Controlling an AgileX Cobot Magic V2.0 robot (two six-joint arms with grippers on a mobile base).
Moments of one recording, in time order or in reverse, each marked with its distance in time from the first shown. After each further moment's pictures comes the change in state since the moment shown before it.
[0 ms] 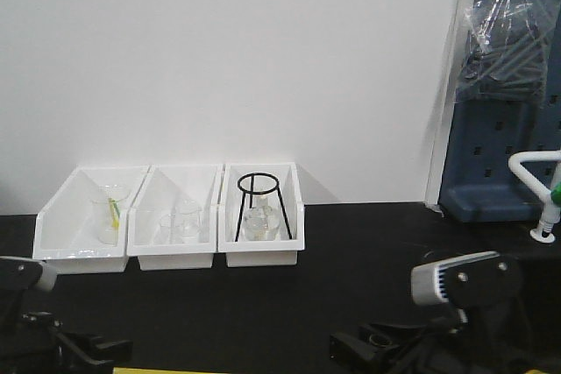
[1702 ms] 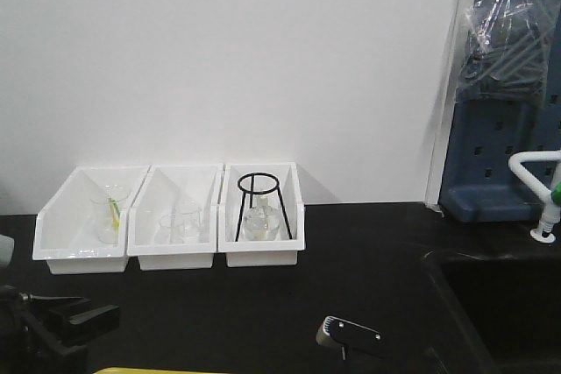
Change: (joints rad) left arm 0.000 -0.186 0.005 0.000 -0.016 -0.001; right arm 0.000 0.678 -0.155 0.360 -0.131 0.060
